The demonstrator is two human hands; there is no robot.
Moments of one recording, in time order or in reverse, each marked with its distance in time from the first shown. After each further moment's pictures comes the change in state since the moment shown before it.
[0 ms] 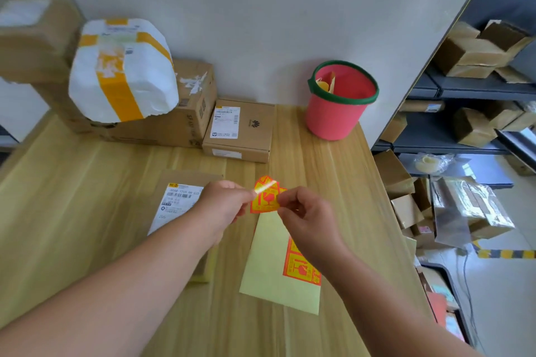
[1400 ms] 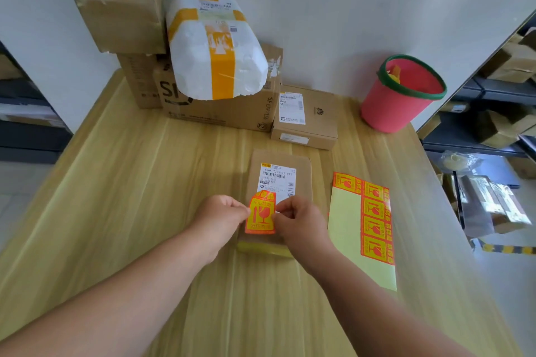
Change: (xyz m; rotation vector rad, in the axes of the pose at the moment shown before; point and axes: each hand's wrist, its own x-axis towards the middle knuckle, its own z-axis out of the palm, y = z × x) left_hand 0.009 -0.103 -0.181 0.033 0.010 0.001; right_hand -0.031 -0.038 0.200 -0.168 0.007 0.307
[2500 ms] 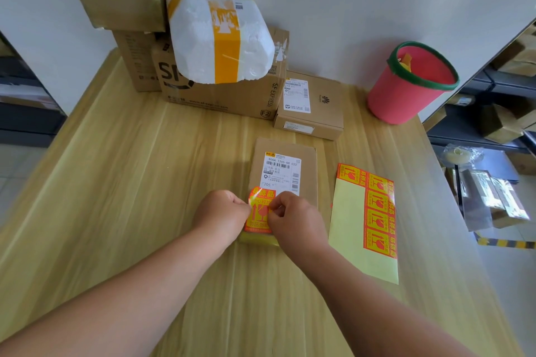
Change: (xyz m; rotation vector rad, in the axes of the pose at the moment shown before) left_hand 0.006 -0.013 0.007 0.190 0.114 -0.003; right_hand 0.002 0.003 0.015 -0.459 -0.014 -0.131
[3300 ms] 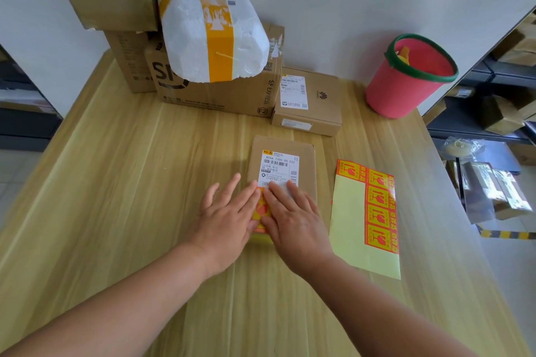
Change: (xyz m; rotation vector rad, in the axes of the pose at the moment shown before) left_hand 0.007 -0.035 -0.002 1.077 0.069 0.901; right_hand 0.004 0.042 0.025 -0.526 0.226 -0.476
